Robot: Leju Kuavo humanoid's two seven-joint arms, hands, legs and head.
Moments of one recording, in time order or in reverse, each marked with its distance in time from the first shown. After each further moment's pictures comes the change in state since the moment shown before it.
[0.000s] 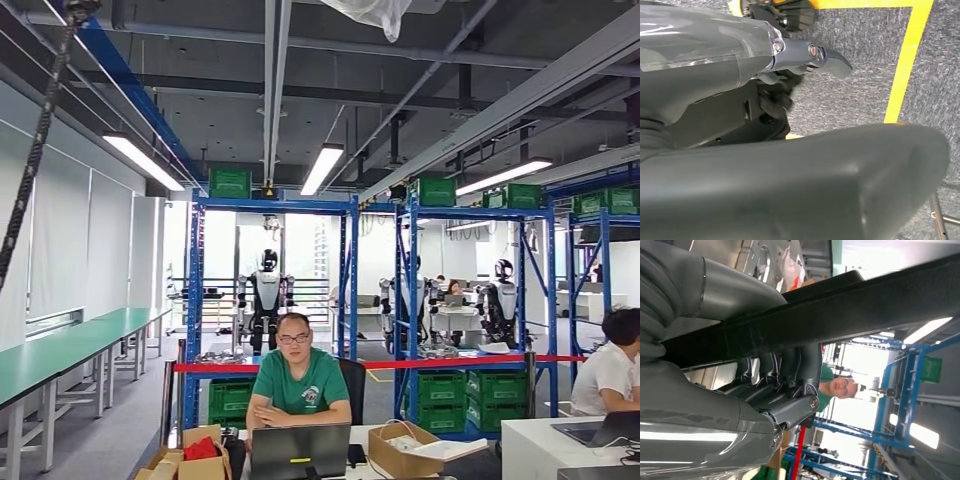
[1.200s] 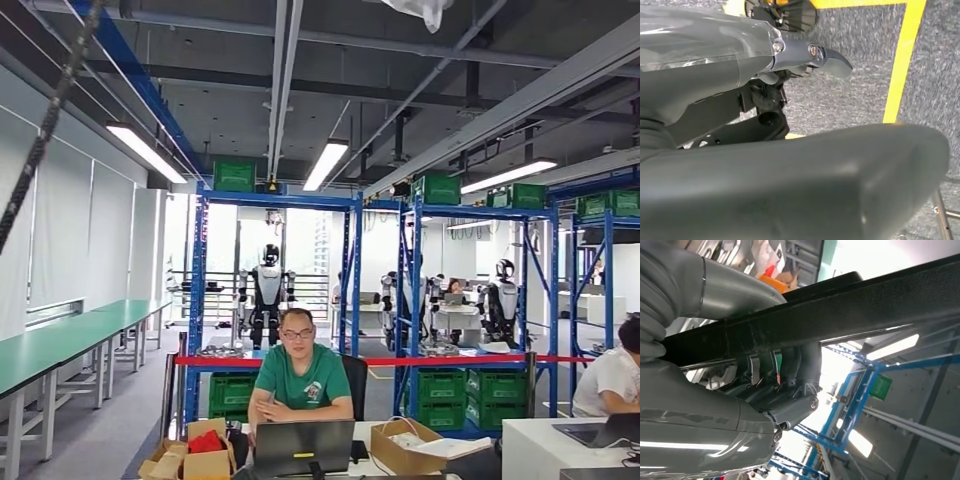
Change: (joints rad) left arm -0.012 -0.003 -0.017 0.000 -0.018 -0.009 0.004; right arm -0.133 -0.072 0.096 -0.120 0.101 -0.016 0.067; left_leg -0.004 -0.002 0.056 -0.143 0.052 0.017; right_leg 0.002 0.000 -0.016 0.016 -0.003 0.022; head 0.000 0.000
